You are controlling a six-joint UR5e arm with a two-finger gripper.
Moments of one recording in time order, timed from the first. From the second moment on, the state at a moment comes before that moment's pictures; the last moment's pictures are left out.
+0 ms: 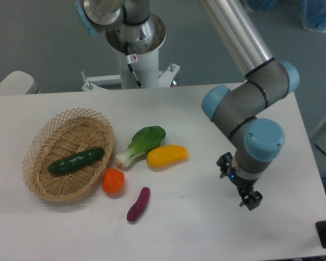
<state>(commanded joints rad) 2.56 -2.19 -1.34 -1.16 1.54 1.57</state>
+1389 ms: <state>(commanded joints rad) 2.11 -1.88 -1.74 -1.15 1.48 1.08</state>
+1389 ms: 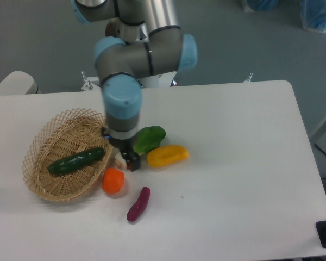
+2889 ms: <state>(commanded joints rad) 1.93 -2.03 -1.77 -0.93 1.49 0.73</state>
